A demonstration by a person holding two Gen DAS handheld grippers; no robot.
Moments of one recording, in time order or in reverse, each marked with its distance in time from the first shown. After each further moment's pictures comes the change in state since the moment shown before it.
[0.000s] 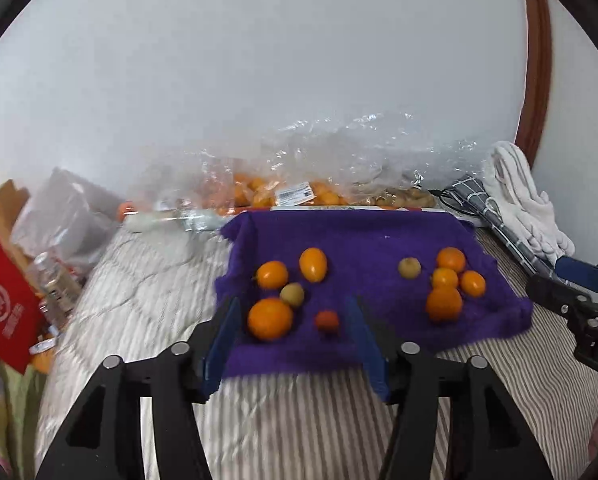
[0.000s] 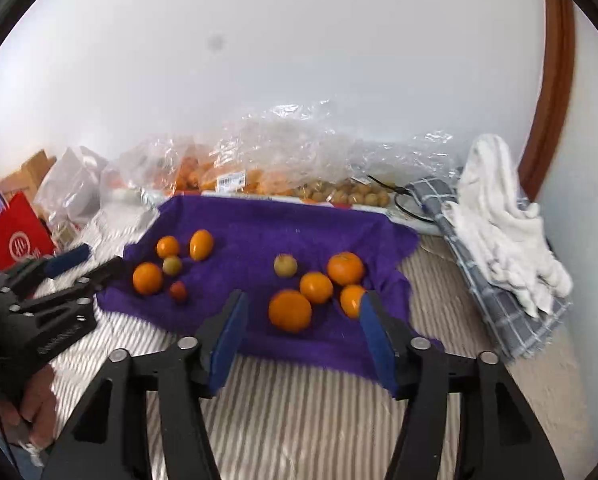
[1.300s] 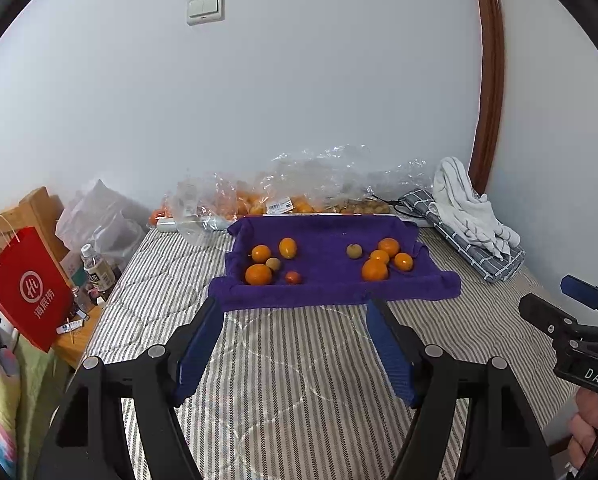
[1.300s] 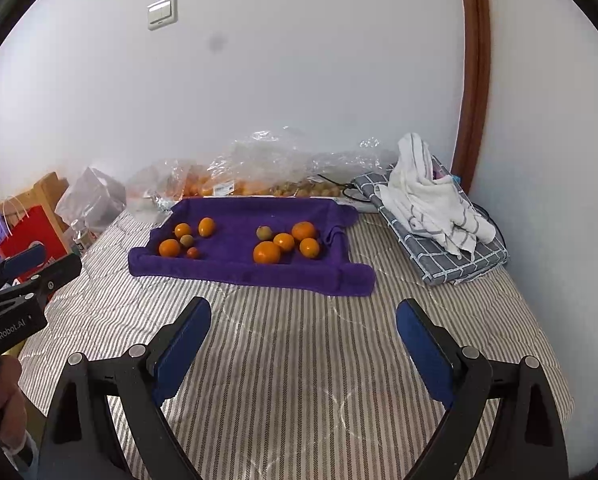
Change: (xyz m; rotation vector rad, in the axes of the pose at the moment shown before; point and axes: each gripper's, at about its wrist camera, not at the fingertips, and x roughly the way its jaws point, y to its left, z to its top) left arm -0.146 -0.031 -0.043 0.003 -0.075 -0.009; right arm -0.140 -0.032 -0.085 0.093 -0.109 -0.041
